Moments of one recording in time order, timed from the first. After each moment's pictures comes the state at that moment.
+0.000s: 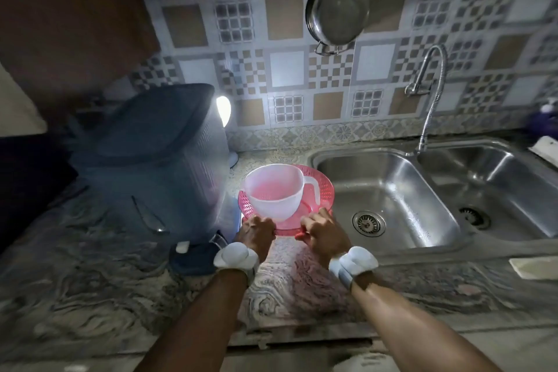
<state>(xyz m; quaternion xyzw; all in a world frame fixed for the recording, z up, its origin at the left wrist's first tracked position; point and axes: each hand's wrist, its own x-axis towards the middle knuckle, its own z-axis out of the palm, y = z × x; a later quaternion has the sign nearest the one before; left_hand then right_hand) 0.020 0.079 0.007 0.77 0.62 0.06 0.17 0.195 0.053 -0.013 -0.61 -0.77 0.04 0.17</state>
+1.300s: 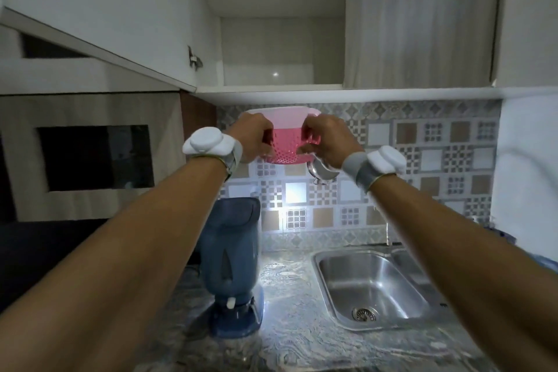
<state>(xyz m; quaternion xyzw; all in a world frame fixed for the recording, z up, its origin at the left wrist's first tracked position) -0.087 -0.158 0.469 0.84 0.44 0.28 -0.16 0.101 -0.189 0.442 -0.52 -0.74 -0.17 0.39</state>
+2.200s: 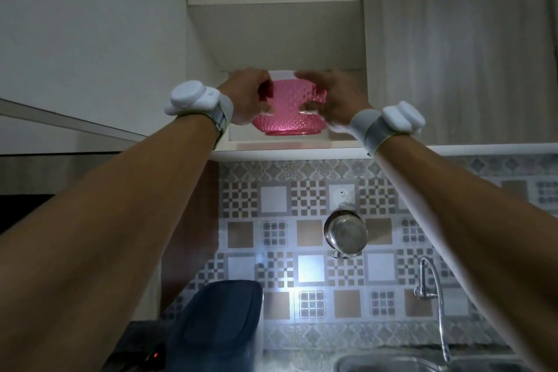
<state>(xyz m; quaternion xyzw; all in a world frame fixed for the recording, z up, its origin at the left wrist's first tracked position) -0.066 -0.038 0.641 0.78 0.41 0.39 -0.26 0.118 -0.060 0.613 -0.44 -0.73 -0.20 0.49</state>
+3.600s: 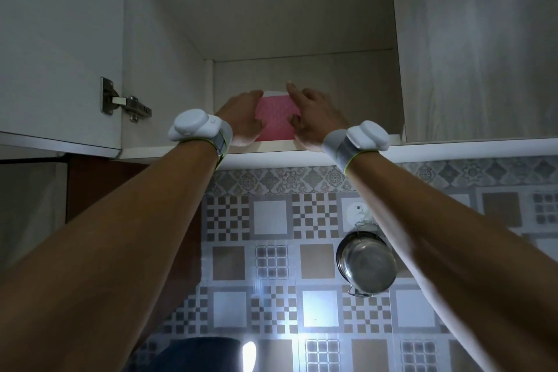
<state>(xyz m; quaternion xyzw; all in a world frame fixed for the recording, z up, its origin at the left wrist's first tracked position) -0.009 0.188 0.641 0.74 0.50 0.38 -0.23 0.158 0.187 0.624 -0.50 -0.71 -0.29 0.41</state>
